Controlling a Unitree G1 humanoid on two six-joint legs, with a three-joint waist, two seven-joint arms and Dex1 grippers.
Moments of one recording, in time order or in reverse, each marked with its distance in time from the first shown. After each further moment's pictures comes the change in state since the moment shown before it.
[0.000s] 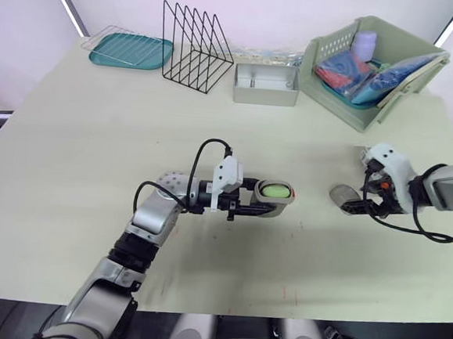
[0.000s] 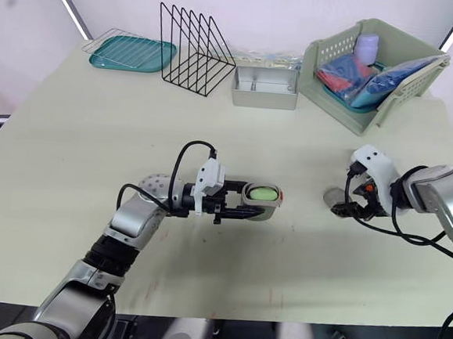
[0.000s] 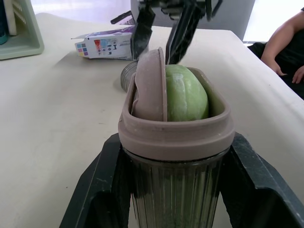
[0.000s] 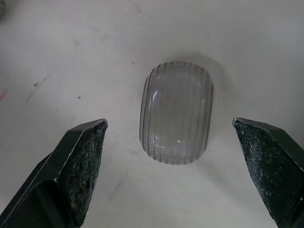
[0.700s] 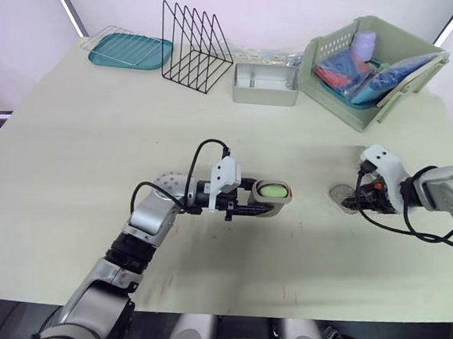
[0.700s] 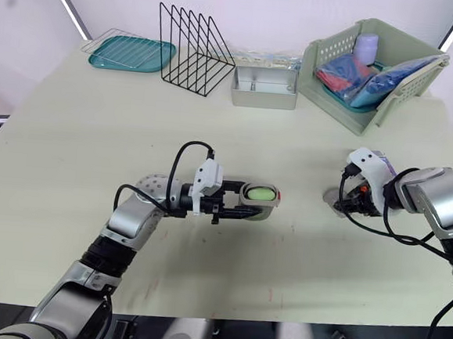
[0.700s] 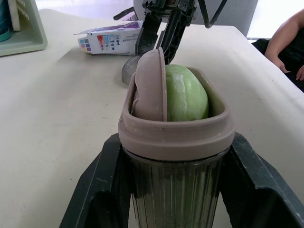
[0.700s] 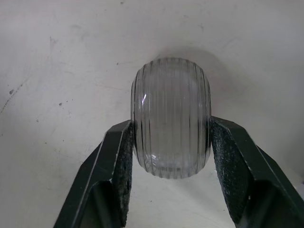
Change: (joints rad) left arm 0.008 0.018 0.000 -0.009 0.000 0.000 0.012; right arm -0.007 0.046 0.003 0.036 -0.060 -0.009 -0.011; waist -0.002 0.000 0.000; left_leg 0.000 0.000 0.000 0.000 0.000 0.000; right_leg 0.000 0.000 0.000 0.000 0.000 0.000
